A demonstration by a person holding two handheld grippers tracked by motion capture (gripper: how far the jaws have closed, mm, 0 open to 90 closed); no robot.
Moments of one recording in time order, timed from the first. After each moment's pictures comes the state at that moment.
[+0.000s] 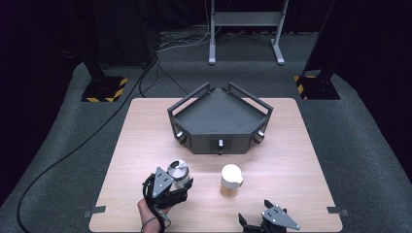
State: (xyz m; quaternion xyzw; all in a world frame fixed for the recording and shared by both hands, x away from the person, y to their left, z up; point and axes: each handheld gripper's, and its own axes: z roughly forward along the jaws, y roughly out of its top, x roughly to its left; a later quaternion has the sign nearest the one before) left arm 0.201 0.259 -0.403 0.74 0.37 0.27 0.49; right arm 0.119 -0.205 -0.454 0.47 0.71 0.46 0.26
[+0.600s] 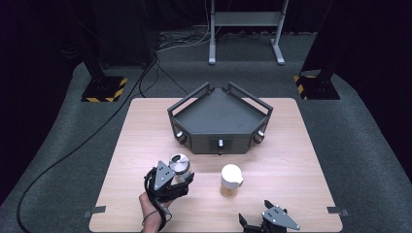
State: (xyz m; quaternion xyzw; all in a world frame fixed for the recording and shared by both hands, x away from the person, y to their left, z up) left arm 0.216 0.257 -0.396 0.75 0.37 0.27 0.49; right arm 0.119 -0.205 -0.454 0.47 0.71 0.46 0.26
